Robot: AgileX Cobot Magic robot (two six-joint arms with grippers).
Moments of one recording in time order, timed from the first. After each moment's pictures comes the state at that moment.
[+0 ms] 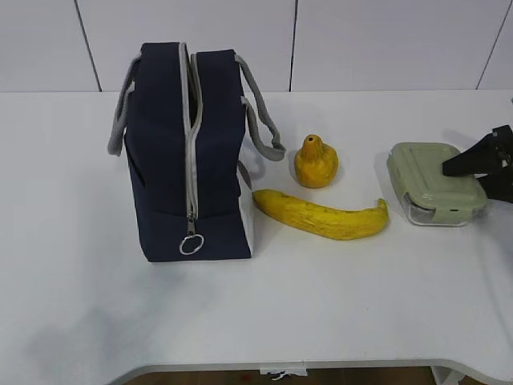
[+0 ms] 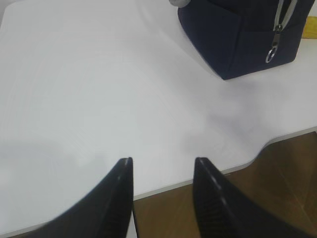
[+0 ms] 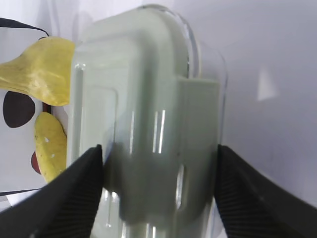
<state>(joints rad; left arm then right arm) -0.07 0.03 -0.53 -0.14 1.12 0.18 -0.47 2.20 -1.45 1.08 1.18 -0.96</state>
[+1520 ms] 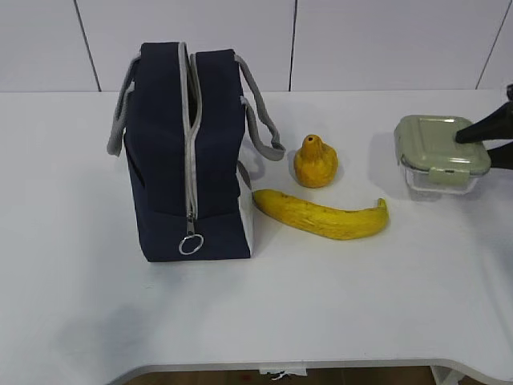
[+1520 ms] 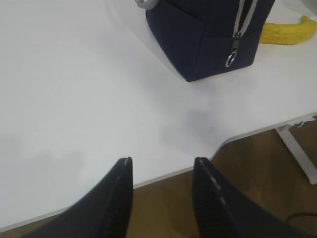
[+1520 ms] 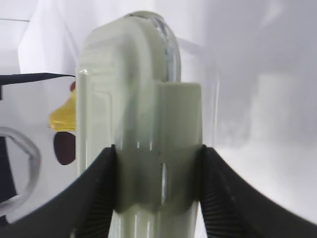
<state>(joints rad) -0.07 0.08 -0.58 -0.25 1.16 0.18 -0.46 2.09 -1.45 1.08 1.17 -0.64</state>
